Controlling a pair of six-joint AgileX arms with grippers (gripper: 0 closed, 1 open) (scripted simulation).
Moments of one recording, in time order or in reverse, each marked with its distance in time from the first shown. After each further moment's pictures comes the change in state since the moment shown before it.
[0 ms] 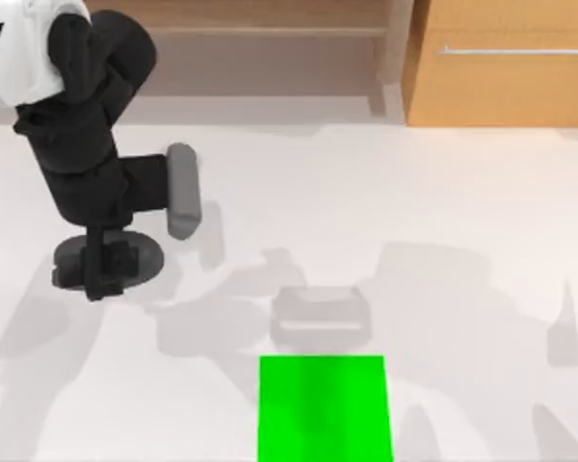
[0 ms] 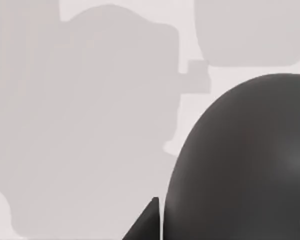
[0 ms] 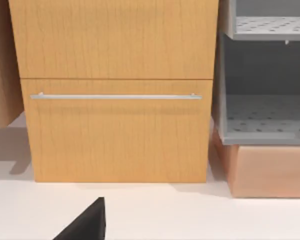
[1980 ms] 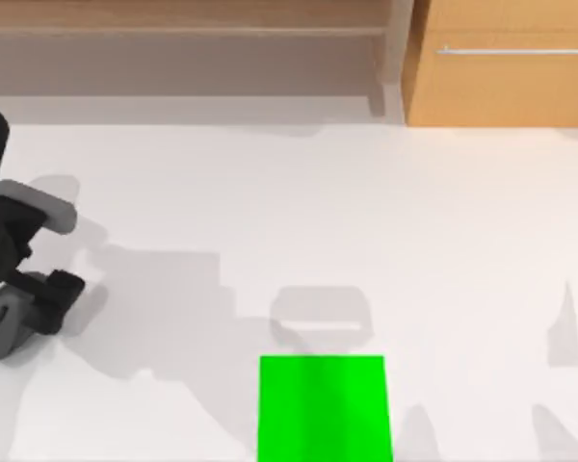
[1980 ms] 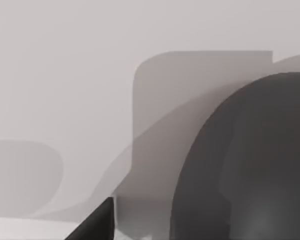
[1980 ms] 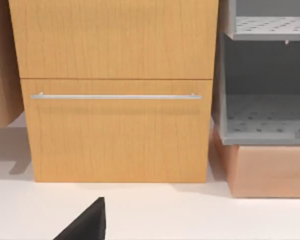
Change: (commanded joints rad) left arm 0.351 0.086 -0.353 0.454 -0.016 -0.635; right arm 0.000 0.000 0.000 0.000 0.000 0.000
